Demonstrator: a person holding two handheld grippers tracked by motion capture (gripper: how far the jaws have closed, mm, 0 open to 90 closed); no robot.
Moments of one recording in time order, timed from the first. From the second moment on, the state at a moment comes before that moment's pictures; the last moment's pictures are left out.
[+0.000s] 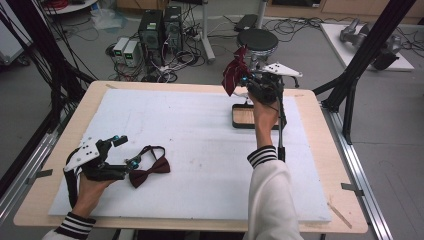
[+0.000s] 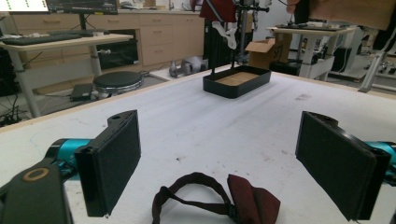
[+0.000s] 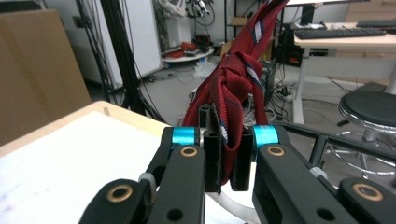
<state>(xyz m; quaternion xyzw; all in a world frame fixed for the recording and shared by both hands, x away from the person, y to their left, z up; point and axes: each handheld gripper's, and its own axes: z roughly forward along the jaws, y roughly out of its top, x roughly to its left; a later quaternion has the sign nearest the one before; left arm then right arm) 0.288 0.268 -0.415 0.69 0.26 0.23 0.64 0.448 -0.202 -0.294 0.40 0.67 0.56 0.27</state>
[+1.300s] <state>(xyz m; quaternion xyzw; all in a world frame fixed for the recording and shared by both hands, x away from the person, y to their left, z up) 0.288 0.268 -0.414 0.68 0.26 0.23 0.64 0.463 -0.164 -0.325 0.41 0.72 0.52 0.21</state>
